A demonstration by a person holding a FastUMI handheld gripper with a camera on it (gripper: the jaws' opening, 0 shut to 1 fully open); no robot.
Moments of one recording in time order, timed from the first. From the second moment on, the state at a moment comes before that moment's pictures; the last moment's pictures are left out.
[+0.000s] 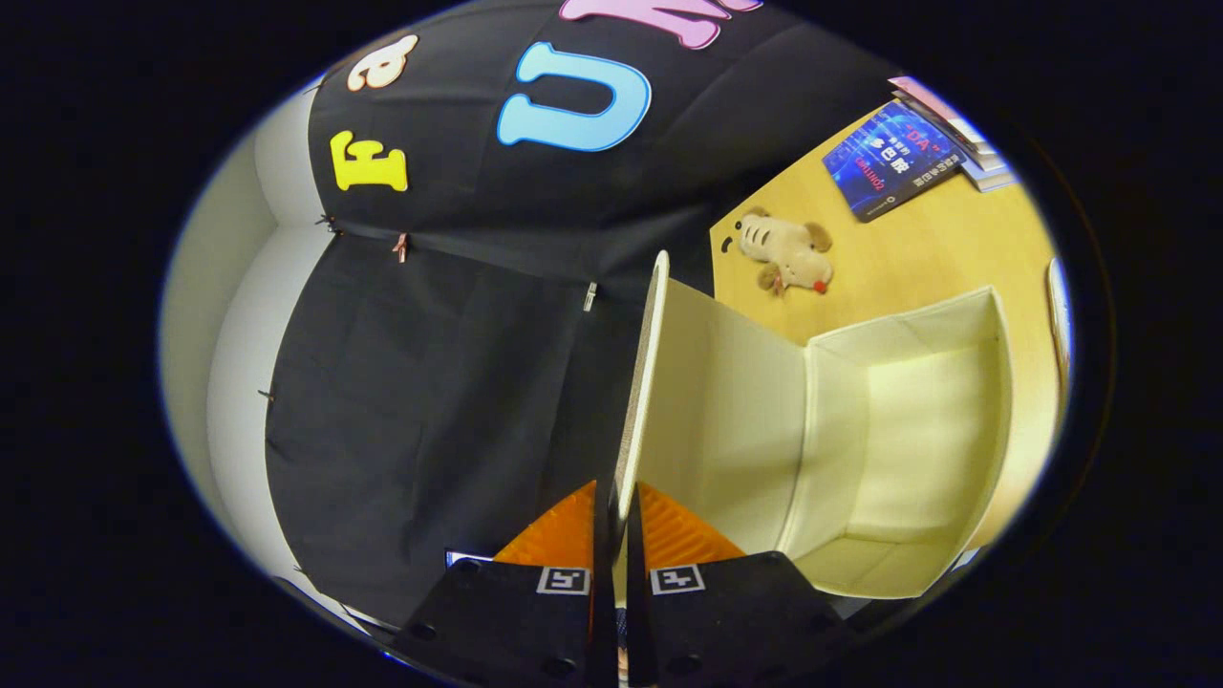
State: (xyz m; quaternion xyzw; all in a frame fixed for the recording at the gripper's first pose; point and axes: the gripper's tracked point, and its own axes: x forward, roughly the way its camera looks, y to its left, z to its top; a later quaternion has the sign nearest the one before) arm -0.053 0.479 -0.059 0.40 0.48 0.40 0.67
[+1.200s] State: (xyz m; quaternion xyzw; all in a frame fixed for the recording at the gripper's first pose) arm -0.010 0.451 -0.084 0.25 0.36 0.39 0.81
